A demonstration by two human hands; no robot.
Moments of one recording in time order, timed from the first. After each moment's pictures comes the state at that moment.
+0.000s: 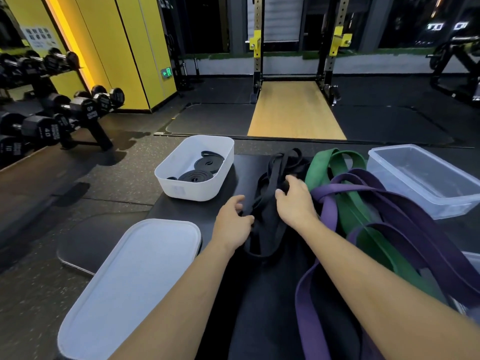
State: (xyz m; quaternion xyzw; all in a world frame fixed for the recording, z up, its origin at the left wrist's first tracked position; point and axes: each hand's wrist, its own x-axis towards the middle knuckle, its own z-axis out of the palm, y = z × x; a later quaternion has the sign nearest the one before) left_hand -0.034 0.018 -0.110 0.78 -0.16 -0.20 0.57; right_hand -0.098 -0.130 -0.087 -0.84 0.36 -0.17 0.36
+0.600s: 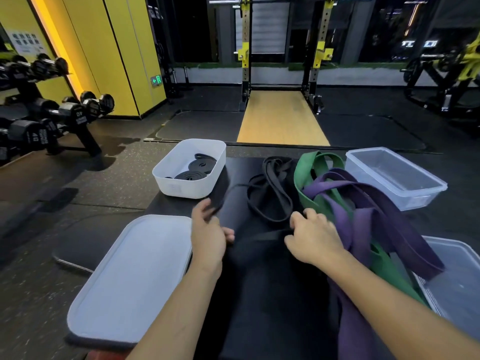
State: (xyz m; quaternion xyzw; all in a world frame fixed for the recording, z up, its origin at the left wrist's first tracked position) left_hand -0.090 0.067 -0.091 0.66 -0.03 -0.11 0.74; right_hand -0.212 -0.096 -0.079 -0.94 0.34 0.01 0.08
